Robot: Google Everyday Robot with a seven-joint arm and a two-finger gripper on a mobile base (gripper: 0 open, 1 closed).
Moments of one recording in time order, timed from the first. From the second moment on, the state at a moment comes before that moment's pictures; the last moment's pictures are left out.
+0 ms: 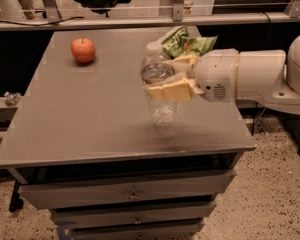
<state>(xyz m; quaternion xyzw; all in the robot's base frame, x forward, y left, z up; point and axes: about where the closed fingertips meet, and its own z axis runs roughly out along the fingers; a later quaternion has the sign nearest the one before) 0.496 -0.029 0.957 -0.48 0.64 0.30 0.52</state>
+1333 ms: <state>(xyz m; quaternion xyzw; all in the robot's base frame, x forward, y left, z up) 0.611 -0.102 1.007 -0.44 0.61 0.26 0.61</state>
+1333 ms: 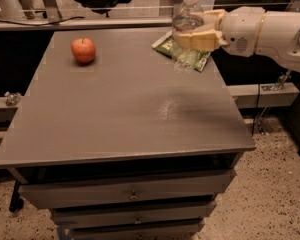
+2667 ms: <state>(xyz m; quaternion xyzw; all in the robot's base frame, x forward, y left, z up) 0.666 -0.202 0.980 -0.39 0.64 0.22 0.62</state>
